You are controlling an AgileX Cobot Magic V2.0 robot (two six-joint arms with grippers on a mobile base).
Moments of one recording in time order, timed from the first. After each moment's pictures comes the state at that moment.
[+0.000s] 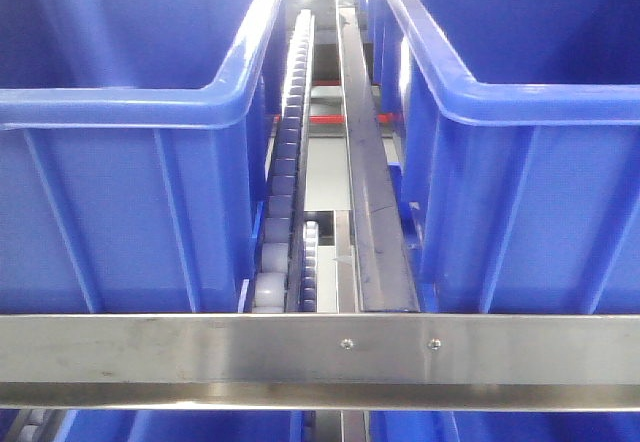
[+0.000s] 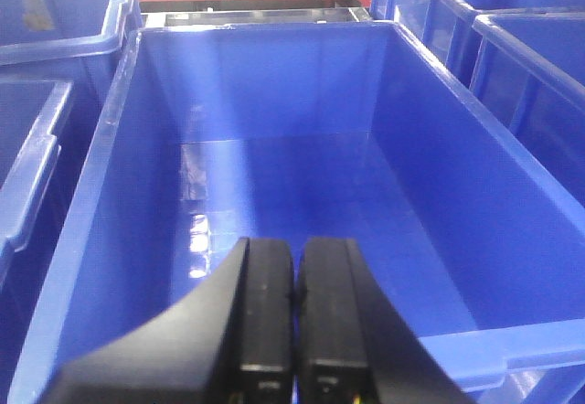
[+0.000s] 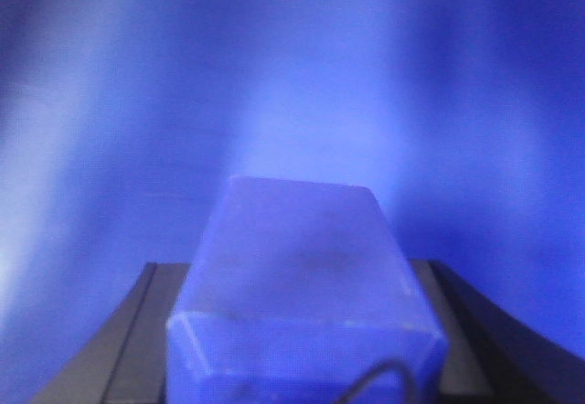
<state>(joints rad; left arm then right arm) -0.23 0.30 -0.50 0.11 0.40 -0.13 0.32 1.13 -1.11 -0.26 0.82 0.36</state>
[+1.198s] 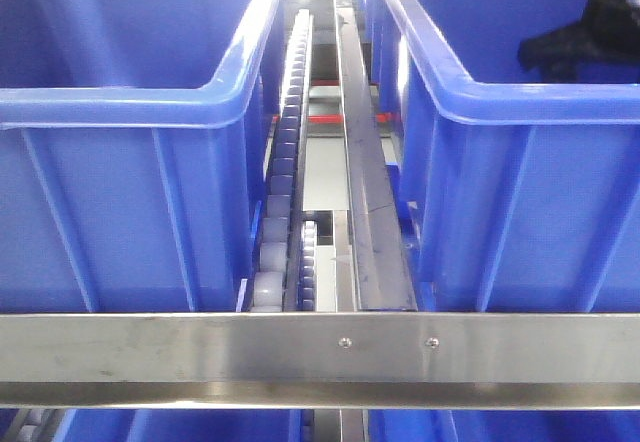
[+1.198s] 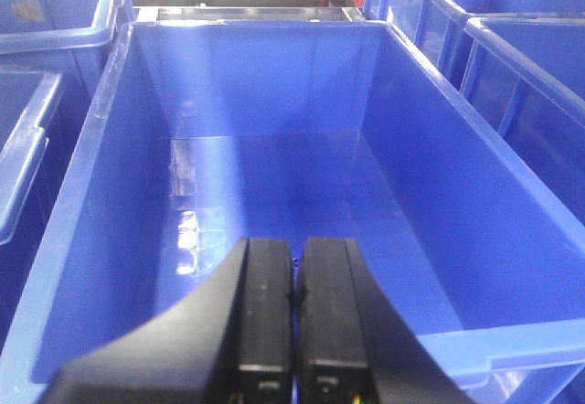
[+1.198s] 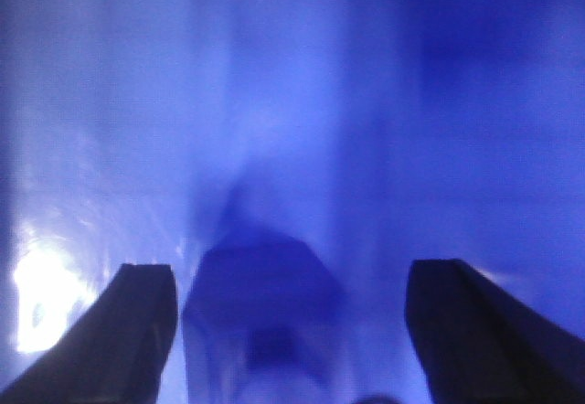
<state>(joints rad) -0.23 0.30 -0.50 0.09 0.40 -0.13 0.15 1.73 -1.32 -0.26 0.68 0.33</state>
